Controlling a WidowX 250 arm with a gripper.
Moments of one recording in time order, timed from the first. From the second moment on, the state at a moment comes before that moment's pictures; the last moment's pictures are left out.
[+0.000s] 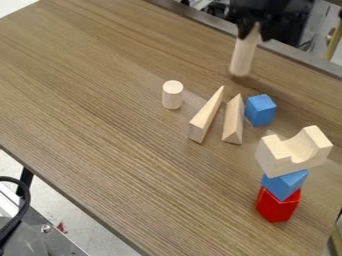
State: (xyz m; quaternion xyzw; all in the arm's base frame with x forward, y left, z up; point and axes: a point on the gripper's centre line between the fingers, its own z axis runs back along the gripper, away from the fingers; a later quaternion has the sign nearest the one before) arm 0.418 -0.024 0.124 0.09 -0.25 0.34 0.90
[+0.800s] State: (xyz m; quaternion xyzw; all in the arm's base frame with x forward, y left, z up) arm 0.378 -0.077 0.159 0.07 -0.27 0.28 0.92
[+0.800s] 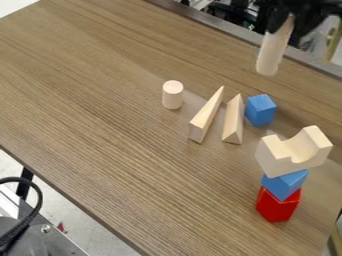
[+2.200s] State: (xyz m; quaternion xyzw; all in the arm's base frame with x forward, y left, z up) arm 0.350 -0.094 0.142 0.06 -0.25 0.26 0.93
